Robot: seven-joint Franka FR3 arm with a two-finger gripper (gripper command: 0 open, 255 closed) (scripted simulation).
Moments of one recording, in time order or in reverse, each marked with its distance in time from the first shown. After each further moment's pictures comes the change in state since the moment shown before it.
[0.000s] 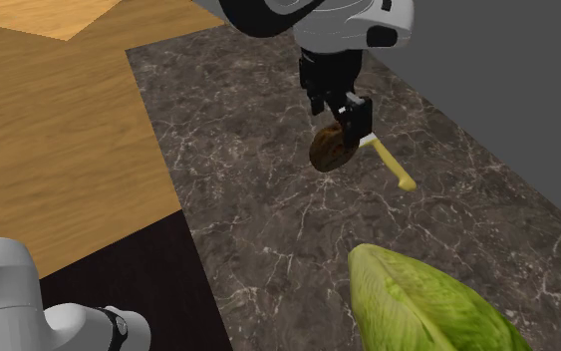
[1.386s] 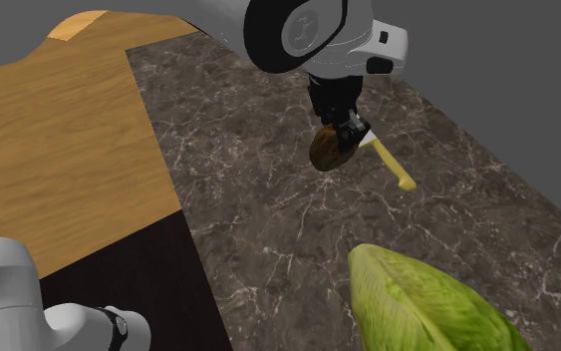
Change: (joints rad) arm -0.001 0.069 0.006 -0.038 -0.019 0.119 0.027
